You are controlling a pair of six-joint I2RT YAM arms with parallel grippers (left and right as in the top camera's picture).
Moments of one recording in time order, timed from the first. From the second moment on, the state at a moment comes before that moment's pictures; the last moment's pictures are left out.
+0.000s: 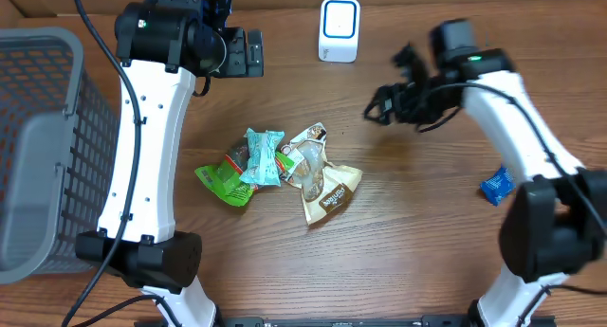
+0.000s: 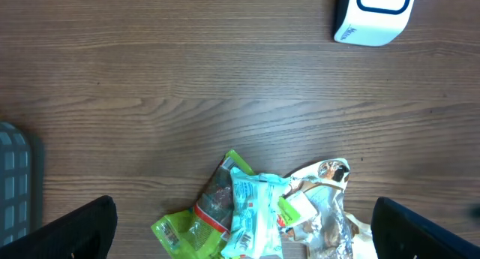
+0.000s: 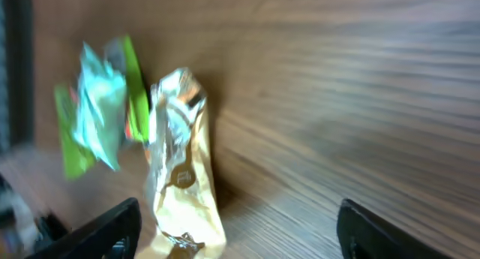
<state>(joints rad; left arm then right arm) -0.18 1.88 2.24 -1.41 -0.06 -0.21 0.22 1.94 1.58 -0.96 -0.55 0.02</state>
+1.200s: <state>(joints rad) -0.18 1.88 2.24 -1.41 -0.06 -0.21 0.46 2.14 1.43 -0.86 -0.75 -0.15</state>
